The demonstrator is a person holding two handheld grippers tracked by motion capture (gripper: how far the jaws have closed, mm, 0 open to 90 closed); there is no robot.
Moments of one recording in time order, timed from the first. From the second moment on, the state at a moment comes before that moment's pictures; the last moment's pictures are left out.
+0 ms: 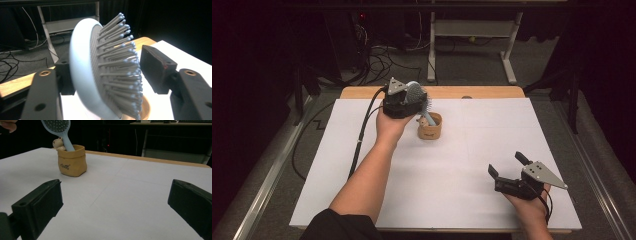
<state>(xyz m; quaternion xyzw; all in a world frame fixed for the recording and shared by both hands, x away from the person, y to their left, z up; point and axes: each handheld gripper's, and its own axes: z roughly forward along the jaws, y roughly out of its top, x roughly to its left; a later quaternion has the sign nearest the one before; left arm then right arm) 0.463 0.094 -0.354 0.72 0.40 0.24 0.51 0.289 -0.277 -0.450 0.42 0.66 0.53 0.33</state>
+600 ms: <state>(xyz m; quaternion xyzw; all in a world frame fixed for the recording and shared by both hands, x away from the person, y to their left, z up) 0.468 0.110 -0.362 0.72 0.41 0.24 0.50 0.289 -0.278 -0.450 0.42 0.66 0.53 0.33</state>
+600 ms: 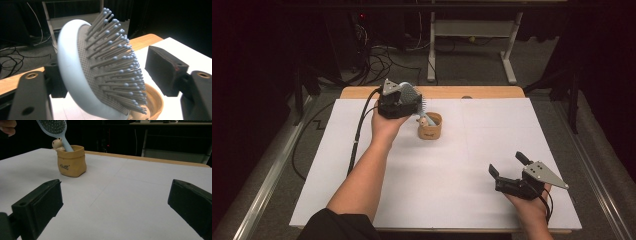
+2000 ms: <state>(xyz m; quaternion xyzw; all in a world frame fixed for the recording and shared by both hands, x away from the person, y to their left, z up) 0.466 0.124 -0.368 0.71 0.42 0.22 0.52 0.289 -0.275 -0.450 0.42 0.66 0.52 0.33</state>
